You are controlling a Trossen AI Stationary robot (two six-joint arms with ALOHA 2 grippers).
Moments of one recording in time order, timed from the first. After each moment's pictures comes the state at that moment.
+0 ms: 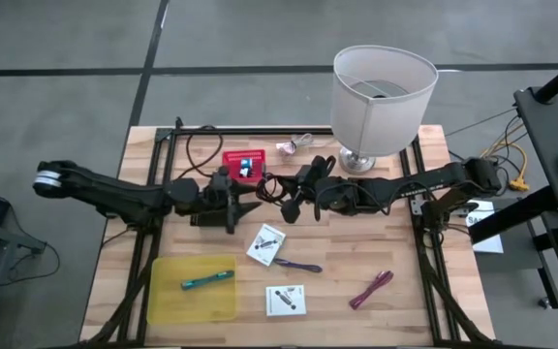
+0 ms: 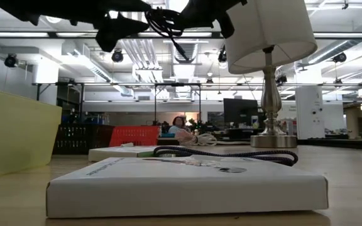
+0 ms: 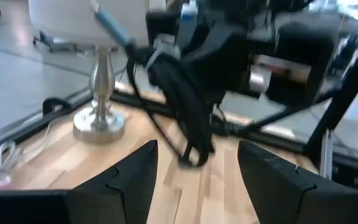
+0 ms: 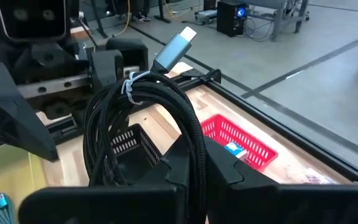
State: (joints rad) left arm -0.09 1.05 0.56 0.46 -0.27 -0.26; right arm 0.11 1.57 1.18 0.05 0.58 0.34
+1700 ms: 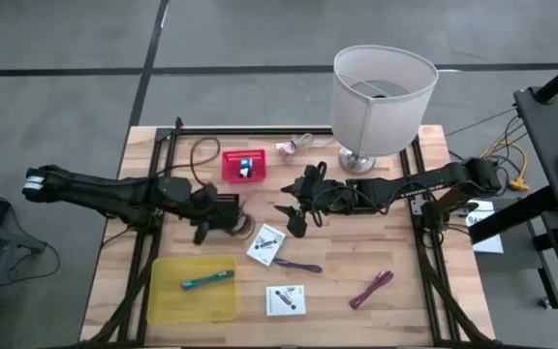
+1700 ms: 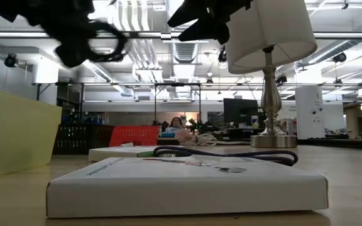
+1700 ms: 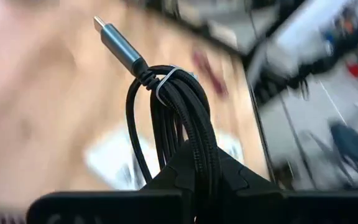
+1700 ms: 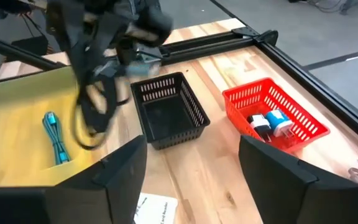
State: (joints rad) left arm -0.08 0.80 0.58 -0.19 0.14 -0.53; right arm 0.10 1.57 1.18 -0.08 0.33 0.28
